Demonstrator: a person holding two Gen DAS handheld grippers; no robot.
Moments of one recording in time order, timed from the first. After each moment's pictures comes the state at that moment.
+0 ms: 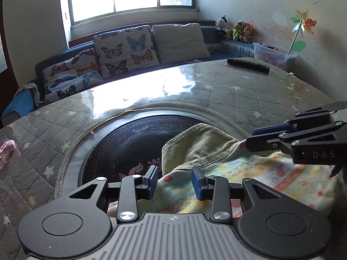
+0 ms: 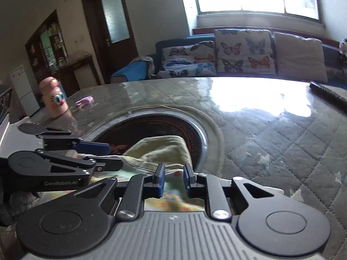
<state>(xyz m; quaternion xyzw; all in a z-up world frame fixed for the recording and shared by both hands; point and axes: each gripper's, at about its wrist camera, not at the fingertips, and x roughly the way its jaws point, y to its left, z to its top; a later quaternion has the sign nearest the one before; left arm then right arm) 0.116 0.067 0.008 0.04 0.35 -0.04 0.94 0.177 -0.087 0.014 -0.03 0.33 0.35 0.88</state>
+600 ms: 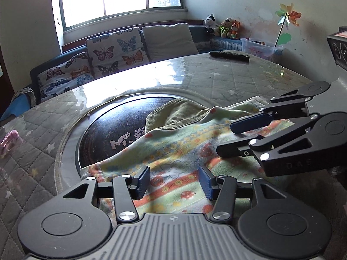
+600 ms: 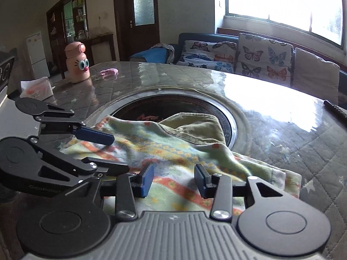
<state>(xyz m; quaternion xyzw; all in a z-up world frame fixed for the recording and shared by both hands) 0.058 0.052 -0.004 0.06 0.34 -0.06 0.94 0.119 -0.064 0.002 -0.11 0.32 0.37 0.86</state>
